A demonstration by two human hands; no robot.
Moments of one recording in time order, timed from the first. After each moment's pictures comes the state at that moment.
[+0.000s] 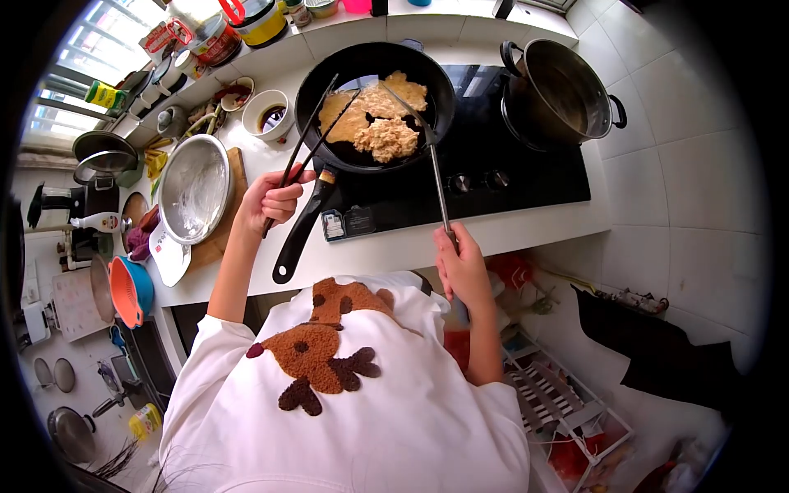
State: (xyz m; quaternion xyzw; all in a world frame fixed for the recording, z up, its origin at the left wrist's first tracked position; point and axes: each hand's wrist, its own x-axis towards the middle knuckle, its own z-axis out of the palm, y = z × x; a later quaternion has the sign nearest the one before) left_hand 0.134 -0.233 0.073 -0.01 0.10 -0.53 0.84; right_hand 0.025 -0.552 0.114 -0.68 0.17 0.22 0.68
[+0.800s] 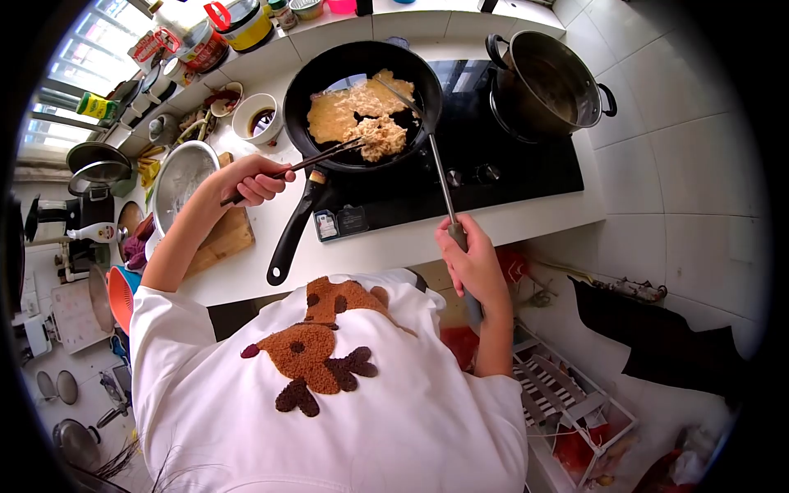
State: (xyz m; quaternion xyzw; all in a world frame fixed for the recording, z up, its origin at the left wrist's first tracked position) left_hand 0.180 -0.226 0.118 0.34 0.23 -0.64 0.65; right_hand 0.027 -0.571 0.141 -0.71 0.15 0.23 0.65
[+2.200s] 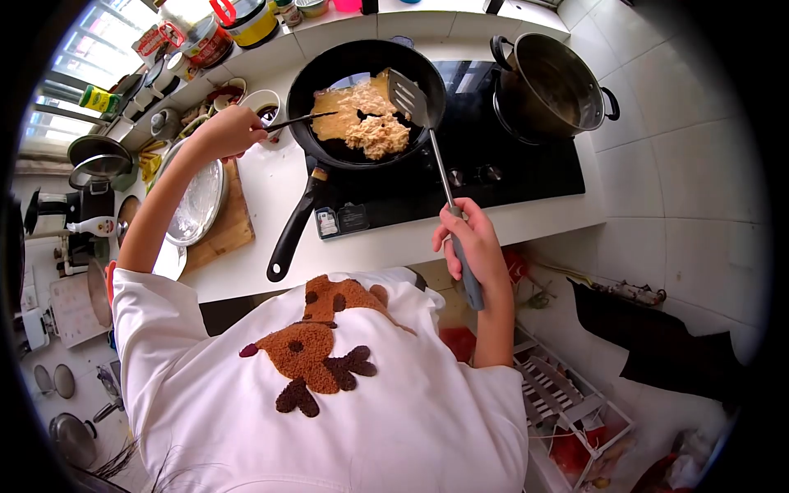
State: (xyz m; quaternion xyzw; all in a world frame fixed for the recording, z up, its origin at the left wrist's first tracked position) left_hand 0.205 -0.239 0.184 0.95 -0.07 -0.30 0.08; right_hand 0.045 -0.571 0.137 -0.60 0.14 0.22 0.76
